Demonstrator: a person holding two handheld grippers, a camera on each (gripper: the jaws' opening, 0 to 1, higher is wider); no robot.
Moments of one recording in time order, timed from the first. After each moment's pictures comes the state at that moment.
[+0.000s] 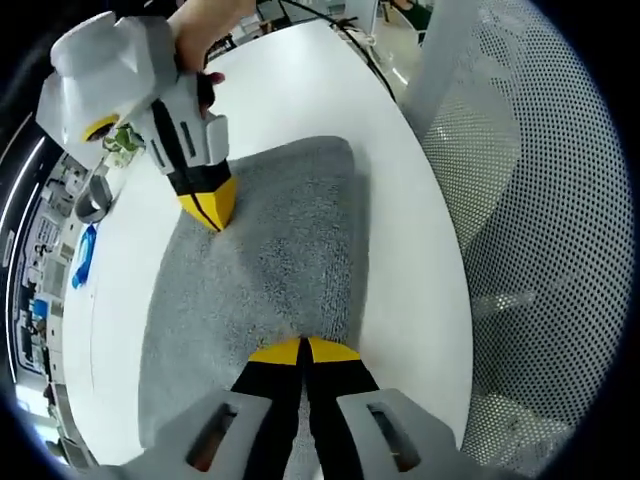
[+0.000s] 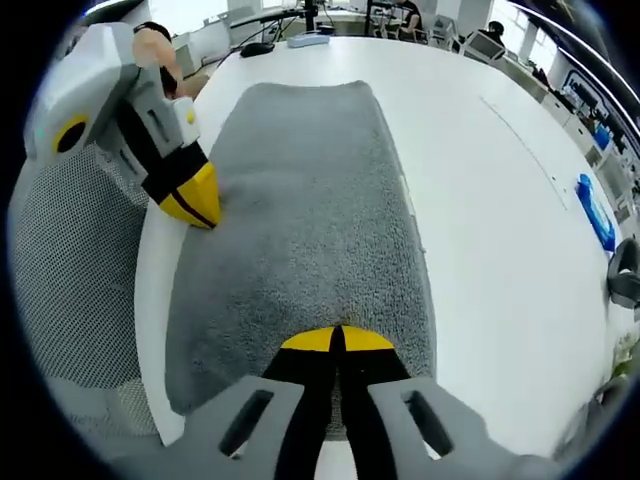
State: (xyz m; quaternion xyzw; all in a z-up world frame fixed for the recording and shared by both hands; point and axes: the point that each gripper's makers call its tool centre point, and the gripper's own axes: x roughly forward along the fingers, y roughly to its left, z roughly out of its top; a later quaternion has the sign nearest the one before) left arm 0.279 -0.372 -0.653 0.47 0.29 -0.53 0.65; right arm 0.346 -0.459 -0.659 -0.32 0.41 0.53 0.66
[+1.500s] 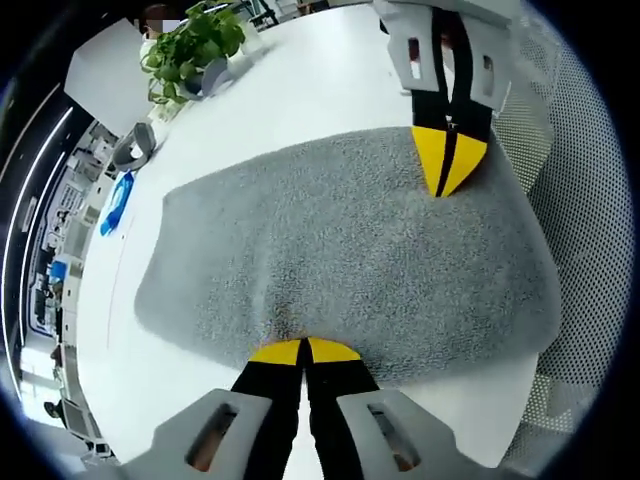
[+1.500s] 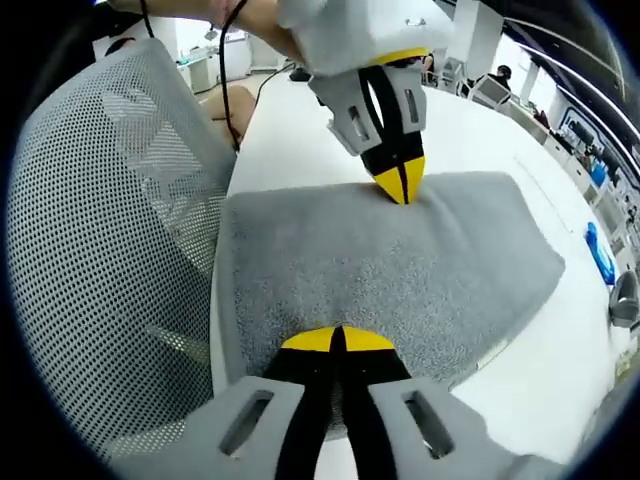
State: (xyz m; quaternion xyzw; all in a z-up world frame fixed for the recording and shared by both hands) left arm 0.341 -0.308 -0.654 0.48 0.31 -0.46 0.68; right arm 0.248 -0.387 -0.657 -0.32 0.32 0.56 0.69
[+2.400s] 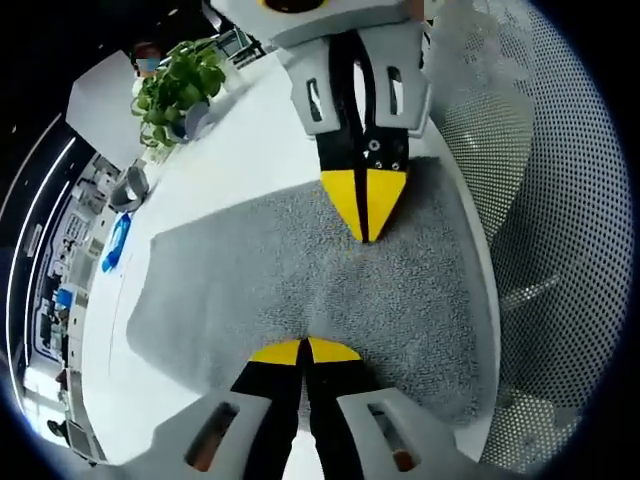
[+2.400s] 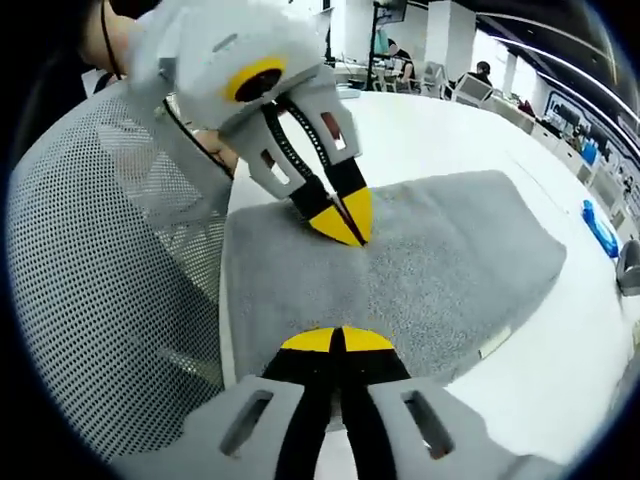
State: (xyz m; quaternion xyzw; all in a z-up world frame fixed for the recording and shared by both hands) left arm 0.295 -0.340 -0.651 0.46 0.23 -0.48 0.70; right arm 0.243 -0.402 -0.646 -0.29 0.31 0.57 0.70
